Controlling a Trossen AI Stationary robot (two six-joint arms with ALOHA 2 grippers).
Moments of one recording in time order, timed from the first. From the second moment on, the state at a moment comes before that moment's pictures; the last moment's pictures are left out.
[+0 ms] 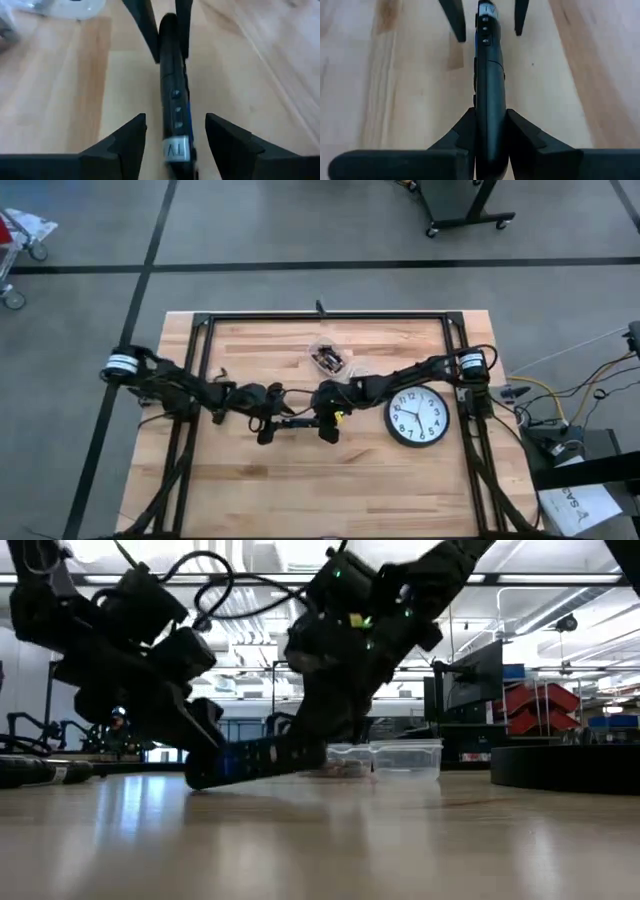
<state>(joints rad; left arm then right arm) -0.03 1.50 0.31 0.61 0.12 -0.04 0.00 2.00 1.21 -0.01 -0.21 0.29</state>
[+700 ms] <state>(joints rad) -0.03 1.57 0.31 0.62 0.13 -0.11 0.00 2.03 1.21 0.04 -0.18 0.21</state>
